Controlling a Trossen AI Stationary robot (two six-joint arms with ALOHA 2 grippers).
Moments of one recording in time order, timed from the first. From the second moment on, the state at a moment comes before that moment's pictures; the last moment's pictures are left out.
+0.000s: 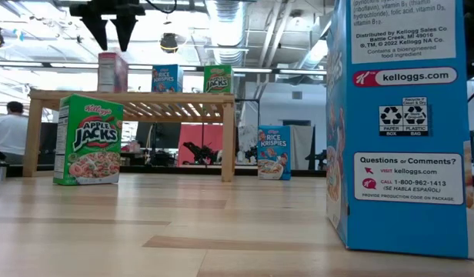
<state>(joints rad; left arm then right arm) 0.74 1.26 1.65 -1.45 -0.43 -0.32 0.82 0.63 0.54 -0.93 0.97 1.01</state>
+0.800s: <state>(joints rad) 0.53 1.24 1.65 -1.44 -0.46 -0.50 0.82 0.63 0.54 -0.93 0.97 1.01</state>
